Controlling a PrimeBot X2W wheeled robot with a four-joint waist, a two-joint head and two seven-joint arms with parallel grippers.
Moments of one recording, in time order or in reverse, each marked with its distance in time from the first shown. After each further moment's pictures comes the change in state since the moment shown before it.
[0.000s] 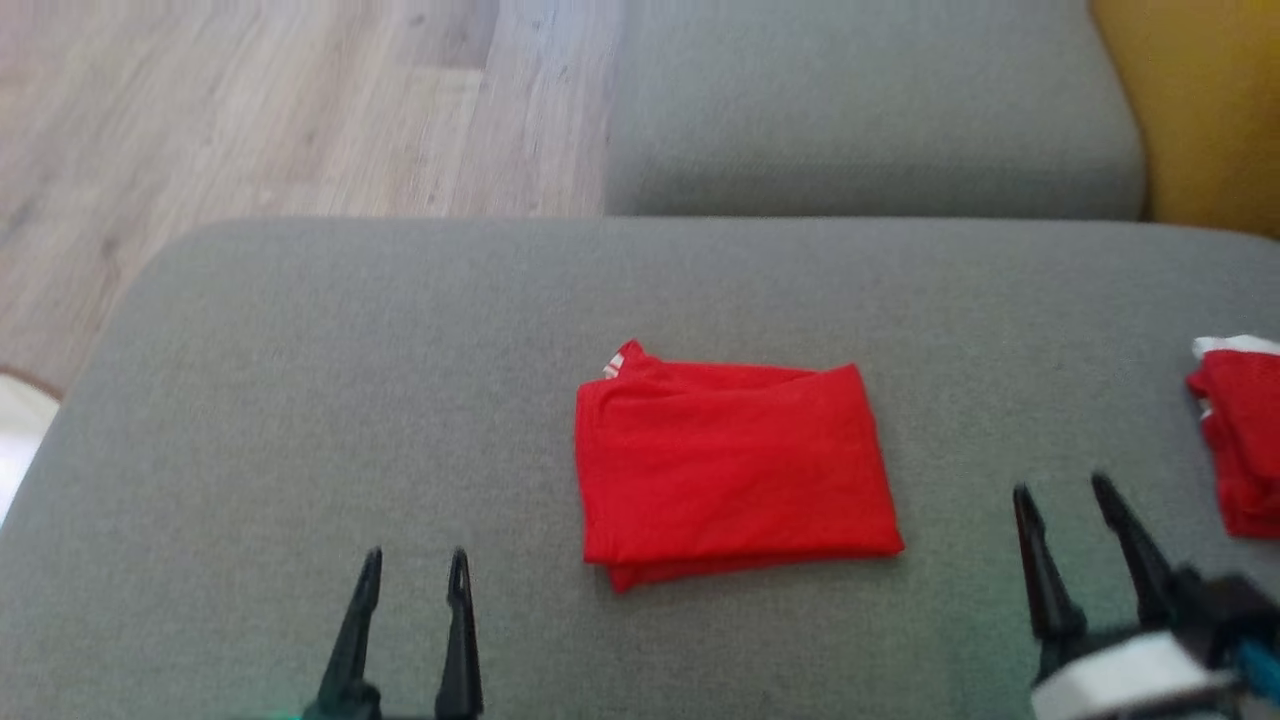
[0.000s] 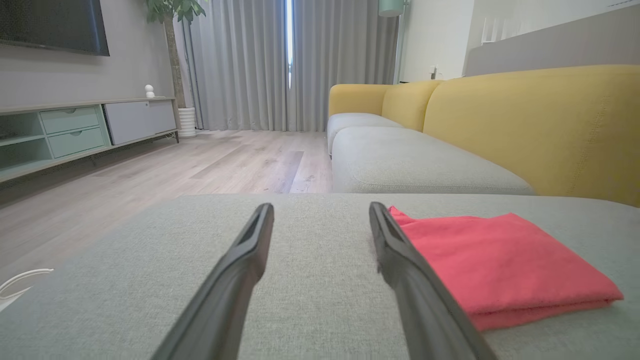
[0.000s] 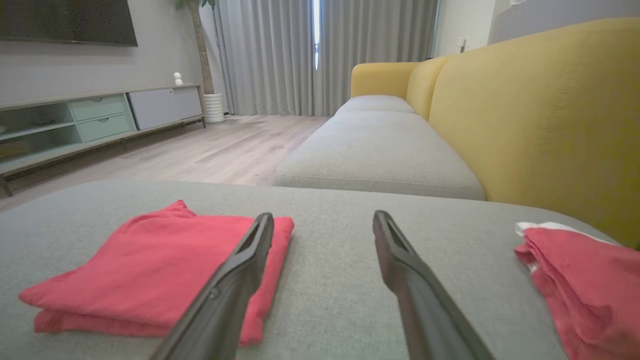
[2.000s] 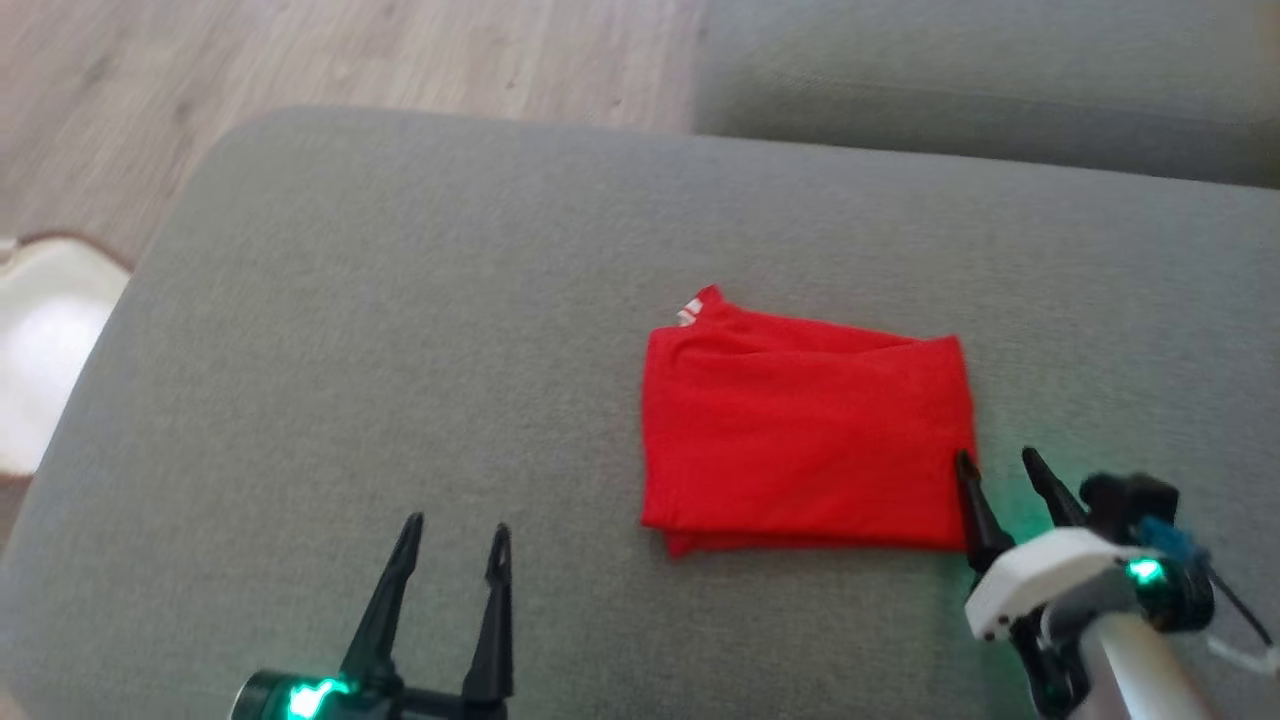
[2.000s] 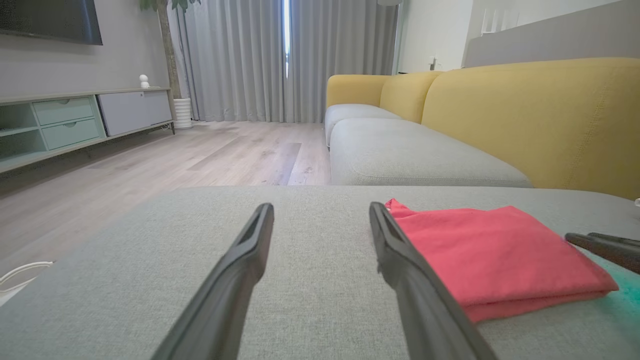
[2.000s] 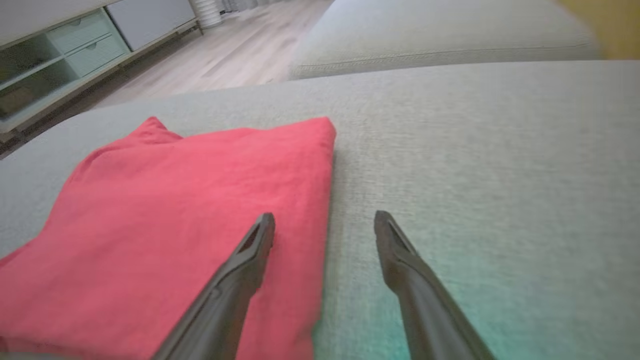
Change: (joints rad) left arm 0.009 0.003 -0.026 -0.098 0.040 -0.094 0.000; right arm -0.273 0.122 -0.049 0.401 0.004 0.000 0.126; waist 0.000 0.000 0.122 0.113
